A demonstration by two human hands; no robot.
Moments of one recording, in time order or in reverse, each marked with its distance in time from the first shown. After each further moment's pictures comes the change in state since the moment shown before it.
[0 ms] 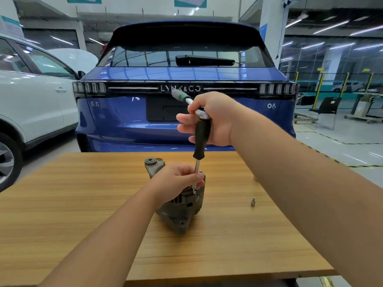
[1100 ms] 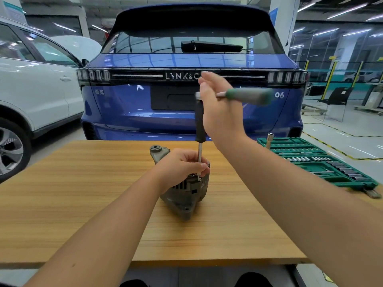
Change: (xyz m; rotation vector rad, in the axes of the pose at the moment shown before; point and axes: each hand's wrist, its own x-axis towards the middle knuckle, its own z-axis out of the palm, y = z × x) left_hand -0.003 0.006 -0.001 -0.043 -0.006 0.009; right_hand 0.011 0.055 0.014 -0.204 0.470 -0.839
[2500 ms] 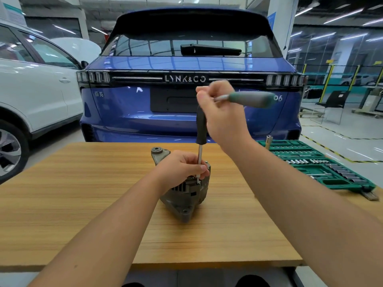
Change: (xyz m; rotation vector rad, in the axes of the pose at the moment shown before) left_hand -0.003 0.005 -0.001 0.021 -0.005 -0.021; right_hand 0.003 0.008 -0.011 0.007 -0.100 -0.033
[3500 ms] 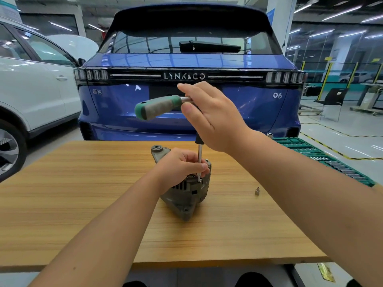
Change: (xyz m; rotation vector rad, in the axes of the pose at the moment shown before) left_hand -0.001 -0.002 -0.001 -0.007 0.014 0.030; right_hand -0.002 -0.005 -0.002 -0.596 -0.332 -0.405
